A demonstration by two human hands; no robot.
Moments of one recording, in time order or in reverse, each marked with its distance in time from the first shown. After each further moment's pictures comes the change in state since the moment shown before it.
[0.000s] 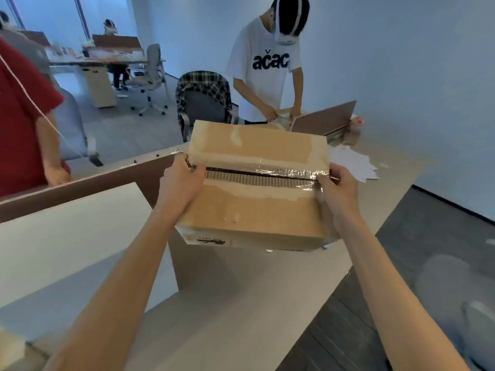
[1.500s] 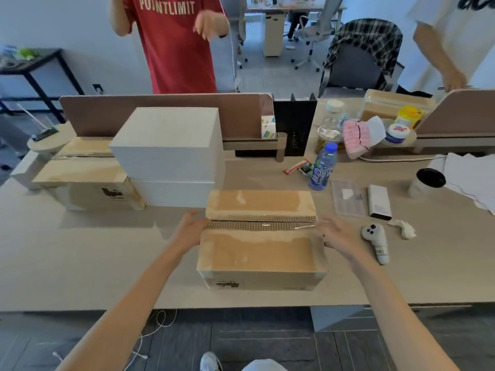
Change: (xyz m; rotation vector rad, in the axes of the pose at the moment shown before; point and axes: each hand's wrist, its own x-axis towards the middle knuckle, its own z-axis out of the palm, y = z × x) left_hand -0.219 -0.093 0.133 -0.409 0.215 -0.737; right_hand 0.035 0.186 -0.031 -0.173 -1.127 0.260
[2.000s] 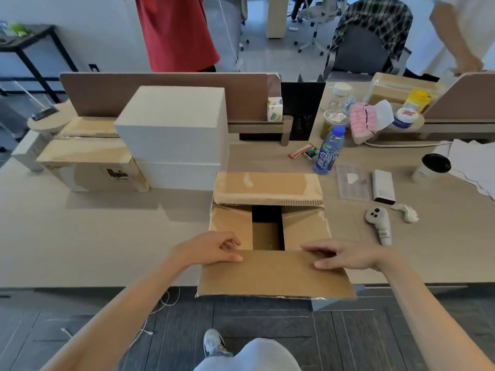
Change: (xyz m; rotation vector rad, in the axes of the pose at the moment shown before) left_hand -0.029 -0.034 0.001 0.875 -0.609 0.245; right_hand -0.037 0.009 -0.011 -0.678 -0.848 0.045
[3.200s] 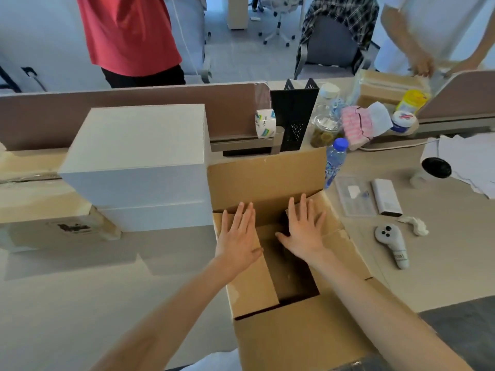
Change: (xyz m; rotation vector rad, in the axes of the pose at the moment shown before) left_hand 0.165 -0.005 -0.045 0.681 0.473 0.077; right_hand 0.200 -0.051 -0.057 -0.401 0.866 0.355
